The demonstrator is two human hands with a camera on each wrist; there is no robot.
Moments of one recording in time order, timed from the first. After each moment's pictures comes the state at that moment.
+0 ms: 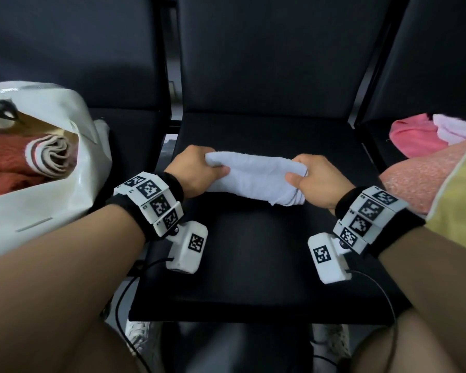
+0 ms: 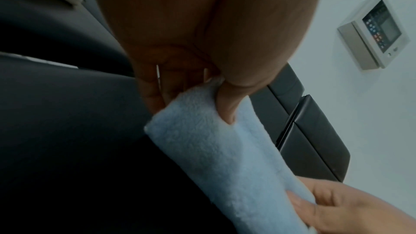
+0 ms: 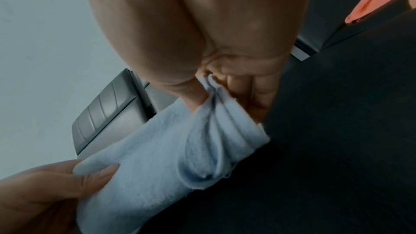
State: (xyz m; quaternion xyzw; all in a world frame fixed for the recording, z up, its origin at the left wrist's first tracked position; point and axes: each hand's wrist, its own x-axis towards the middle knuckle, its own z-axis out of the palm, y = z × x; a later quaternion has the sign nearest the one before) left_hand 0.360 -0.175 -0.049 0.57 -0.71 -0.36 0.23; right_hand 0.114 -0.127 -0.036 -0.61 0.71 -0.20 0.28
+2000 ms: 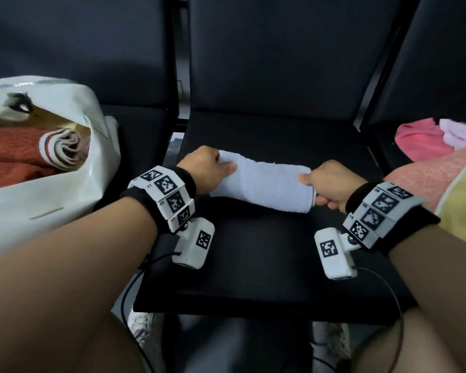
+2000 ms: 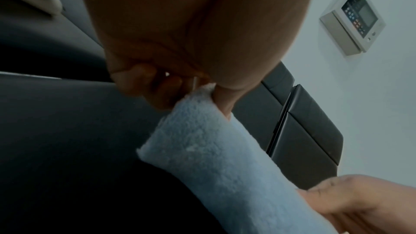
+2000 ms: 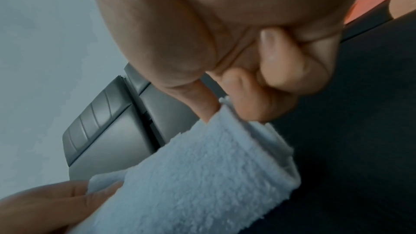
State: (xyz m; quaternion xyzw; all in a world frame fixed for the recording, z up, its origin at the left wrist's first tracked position) left_hand 0.355 -0.178 -0.052 0.62 -0.69 -0.33 0.17; right_hand 0.111 -0.130 -0.031 -0.45 0.79 -0.18 0.37
